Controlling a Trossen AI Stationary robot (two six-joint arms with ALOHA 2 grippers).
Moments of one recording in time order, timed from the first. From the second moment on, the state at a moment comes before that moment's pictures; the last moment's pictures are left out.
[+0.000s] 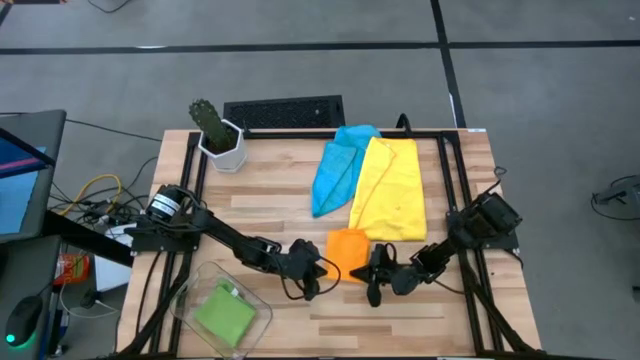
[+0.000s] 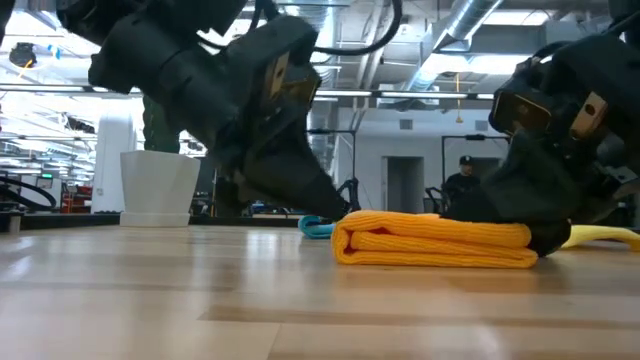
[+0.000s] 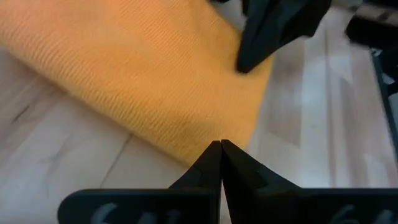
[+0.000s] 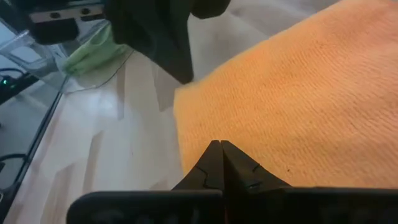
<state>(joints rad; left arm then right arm) -0.36 1.92 0.91 0.36 -0.25 -0.75 0.63 1.94 0.48 0.89 0.59 0.79</state>
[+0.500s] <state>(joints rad) -0.41 1.92 0.89 0.60 -0.32 -0.73 0.62 1.86 0.53 0.87 0.57 0.69</state>
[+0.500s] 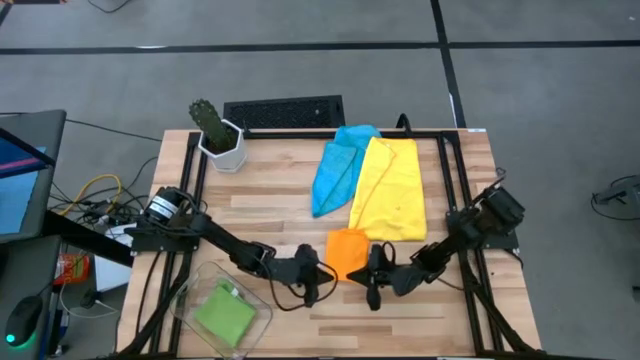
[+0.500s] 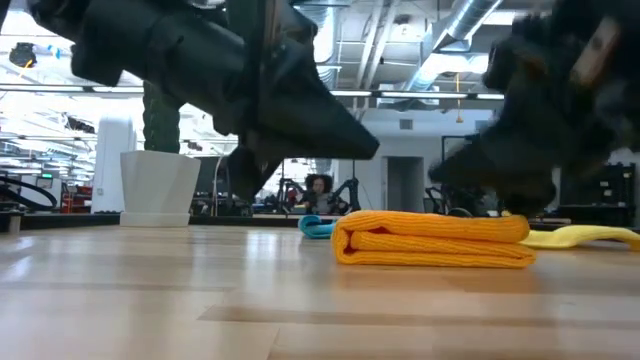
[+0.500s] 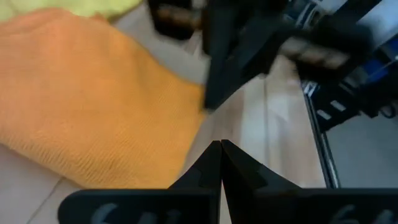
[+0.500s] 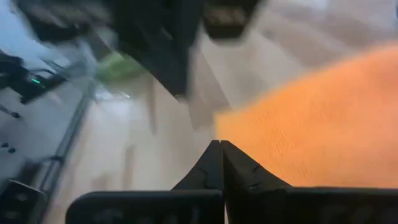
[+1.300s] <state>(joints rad) -0.38 2.12 0.90 0.75 -0.34 -0.69 0.65 1.96 0.54 0.77 0.62 0.80</state>
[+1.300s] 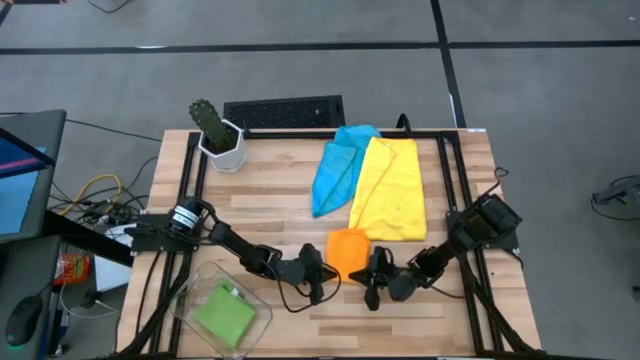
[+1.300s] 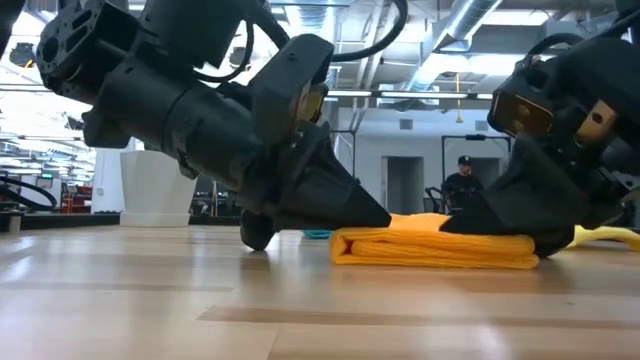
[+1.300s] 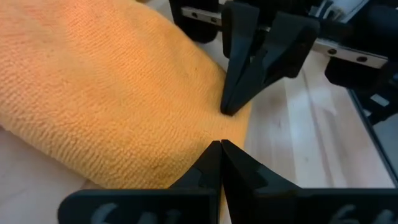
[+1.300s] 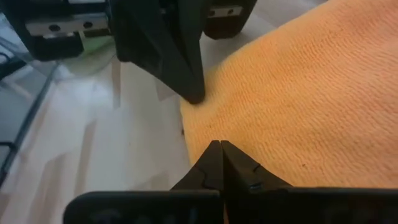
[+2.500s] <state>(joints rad) -0.17 1.77 0.92 0.65 -0.07 -0.81 0.68 1.30 0.53 -0.24 0.25 1.55</state>
